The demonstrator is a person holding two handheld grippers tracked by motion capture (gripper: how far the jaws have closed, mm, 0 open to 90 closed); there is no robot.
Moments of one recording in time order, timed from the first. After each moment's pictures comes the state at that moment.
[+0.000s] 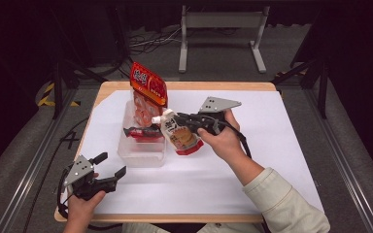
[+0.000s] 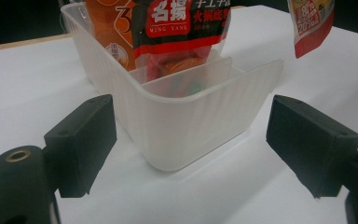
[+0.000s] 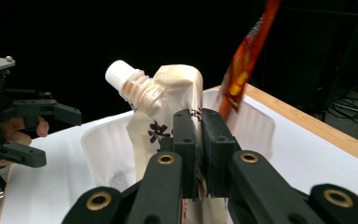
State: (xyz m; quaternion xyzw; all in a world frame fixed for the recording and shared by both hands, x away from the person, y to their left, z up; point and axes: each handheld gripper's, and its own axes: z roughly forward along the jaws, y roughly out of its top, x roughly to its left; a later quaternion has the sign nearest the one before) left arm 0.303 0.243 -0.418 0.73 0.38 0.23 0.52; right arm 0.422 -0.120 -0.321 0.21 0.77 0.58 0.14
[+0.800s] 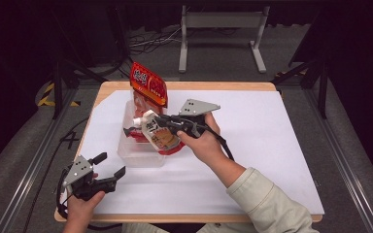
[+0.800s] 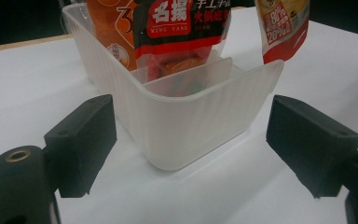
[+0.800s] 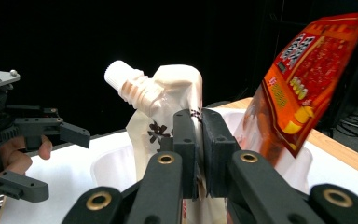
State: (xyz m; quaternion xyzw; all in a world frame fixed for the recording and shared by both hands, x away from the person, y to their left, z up) left arm 0.303 0.244 -0.418 0.73 0.38 0.23 0.52; right arm 0.418 -0.072 -0.325 0.19 0.77 0.60 0.15
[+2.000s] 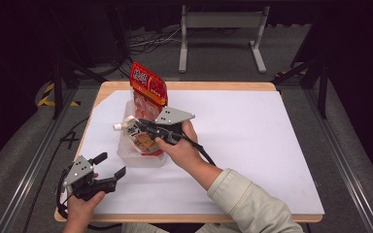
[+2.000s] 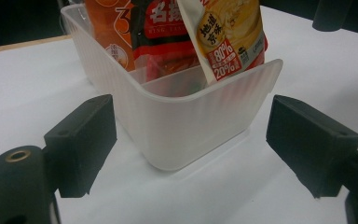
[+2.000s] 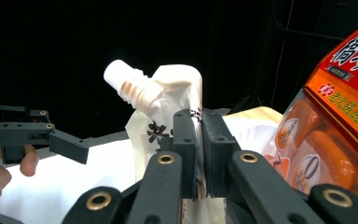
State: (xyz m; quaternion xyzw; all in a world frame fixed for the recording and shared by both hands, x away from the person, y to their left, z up) left arm 0.303 0.244 -0.418 0.73 0.38 0.23 0.52; right arm 0.416 -0.018 -0.349 0.17 0.76 0.60 0.17
